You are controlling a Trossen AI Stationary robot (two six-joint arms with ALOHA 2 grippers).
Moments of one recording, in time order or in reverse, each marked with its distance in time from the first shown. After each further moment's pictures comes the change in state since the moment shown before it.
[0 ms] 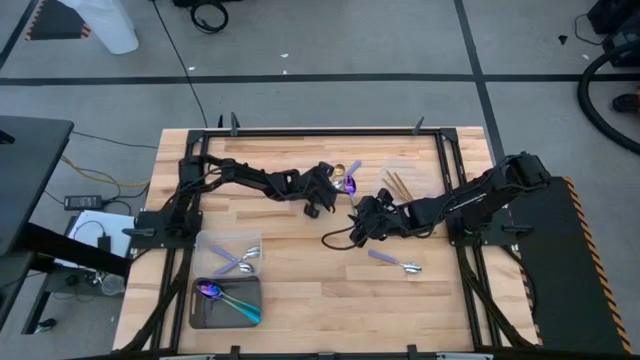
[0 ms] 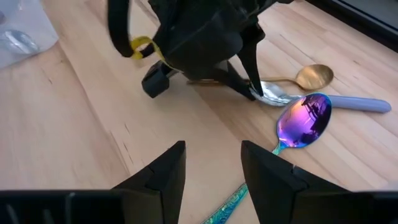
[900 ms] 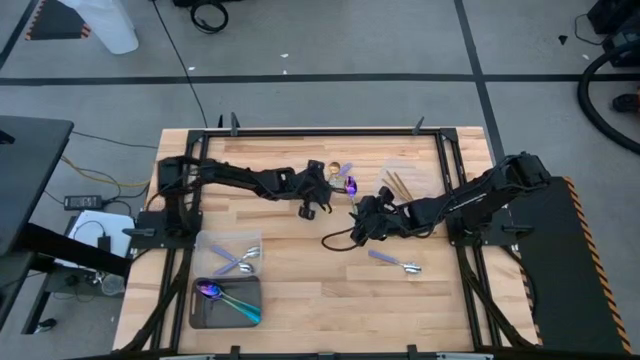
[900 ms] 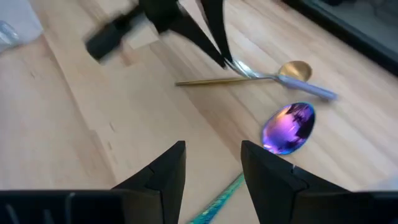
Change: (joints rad) left arm -0.041 -0.173 -0.003 -0.235 -0.066 -0.209; right arm 0.000 0.000 0.000 -0.019 0.039 -0.040
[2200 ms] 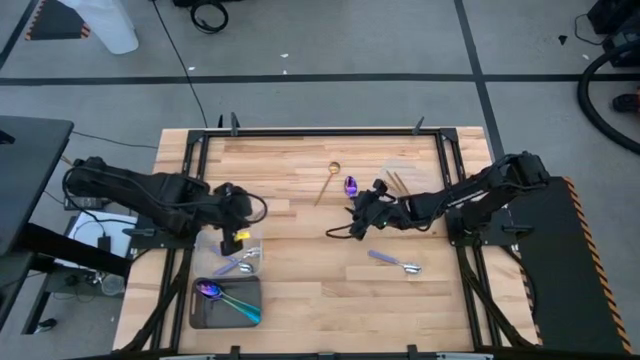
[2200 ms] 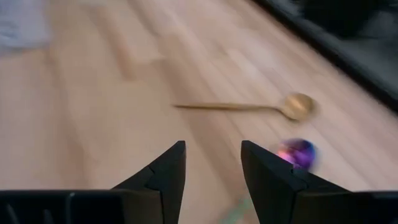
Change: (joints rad) left arm -0.439 -0.793 0.016 -1.081 0.052 -1.143; right arm -0.095 0.000 -0.075 0.238 -0.066 -0.255
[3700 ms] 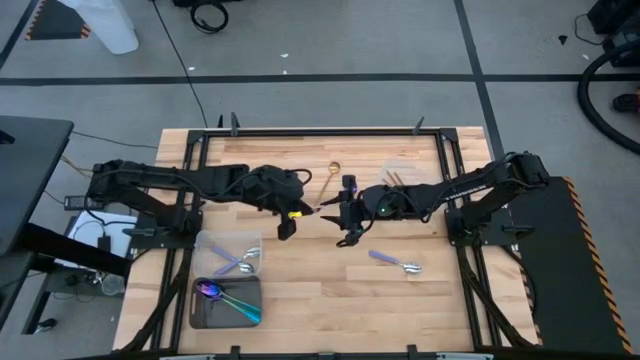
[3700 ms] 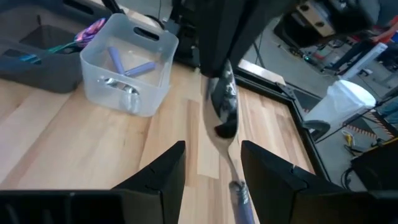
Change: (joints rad) left arm 0.246 0.264 0.020 0.708 0.211 0.248; right arm -0.009 0.000 0.237 0.094 -0.368 -0.666
